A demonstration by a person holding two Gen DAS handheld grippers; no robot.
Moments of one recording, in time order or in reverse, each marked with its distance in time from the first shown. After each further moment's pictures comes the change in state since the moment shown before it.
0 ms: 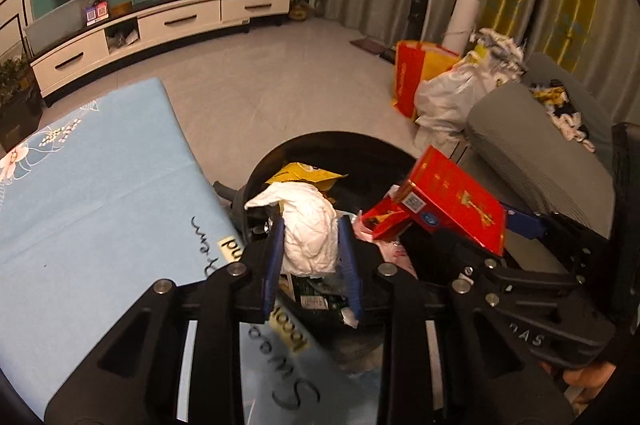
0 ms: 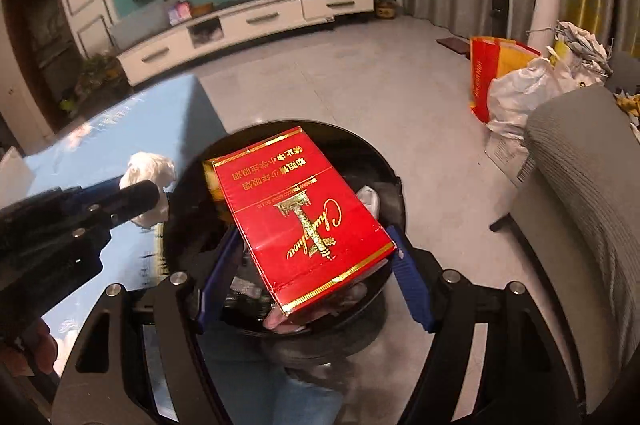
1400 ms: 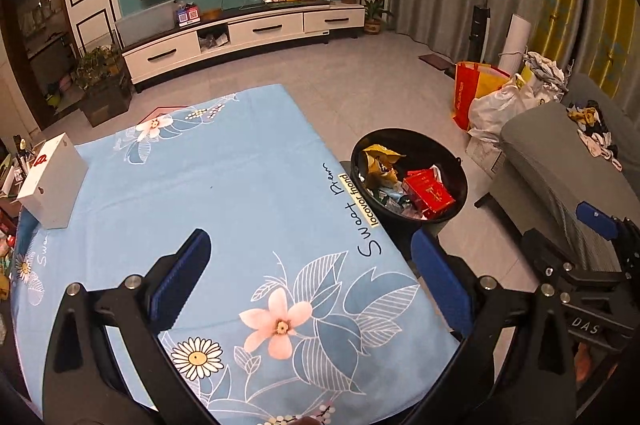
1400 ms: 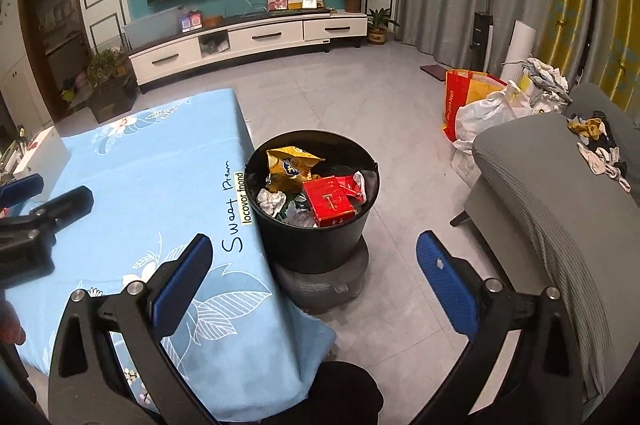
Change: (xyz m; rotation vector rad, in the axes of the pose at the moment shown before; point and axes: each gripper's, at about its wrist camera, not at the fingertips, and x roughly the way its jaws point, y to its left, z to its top) left arm -0.227 0.021 -0.053 -0.098 -0.029 0.261; right arm -0.200 0.065 -0.050 -0.057 -0.075 -0.087
